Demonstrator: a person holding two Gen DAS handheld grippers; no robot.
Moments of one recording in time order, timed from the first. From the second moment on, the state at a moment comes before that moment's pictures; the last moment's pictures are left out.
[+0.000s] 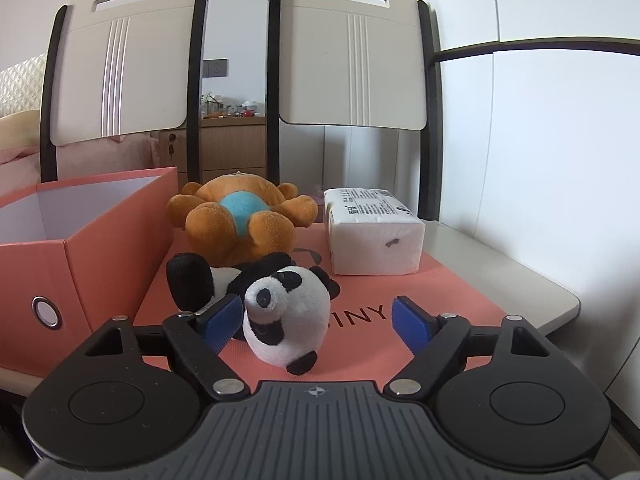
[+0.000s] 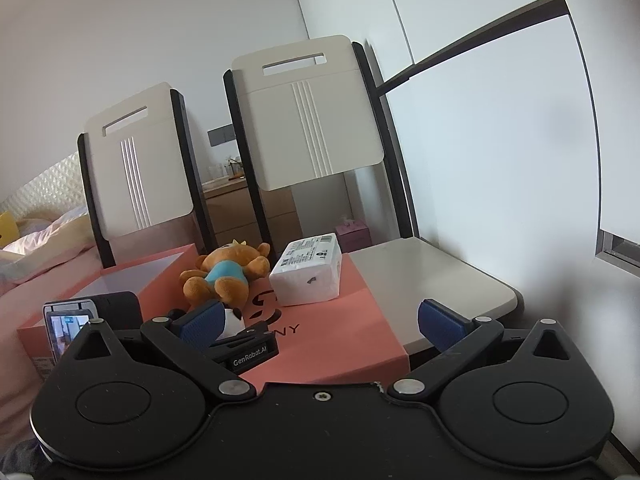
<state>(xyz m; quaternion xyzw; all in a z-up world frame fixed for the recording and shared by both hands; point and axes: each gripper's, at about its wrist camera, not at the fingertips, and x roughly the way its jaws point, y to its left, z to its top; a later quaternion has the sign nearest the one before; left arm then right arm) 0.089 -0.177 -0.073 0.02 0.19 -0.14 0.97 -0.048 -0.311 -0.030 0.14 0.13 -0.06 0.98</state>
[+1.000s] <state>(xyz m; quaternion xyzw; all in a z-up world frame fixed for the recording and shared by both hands) 0.057 -0.154 -0.039 0.04 0.17 -0.15 0.97 -0.051 -0.291 -0.024 0.17 0.11 0.00 0.98</state>
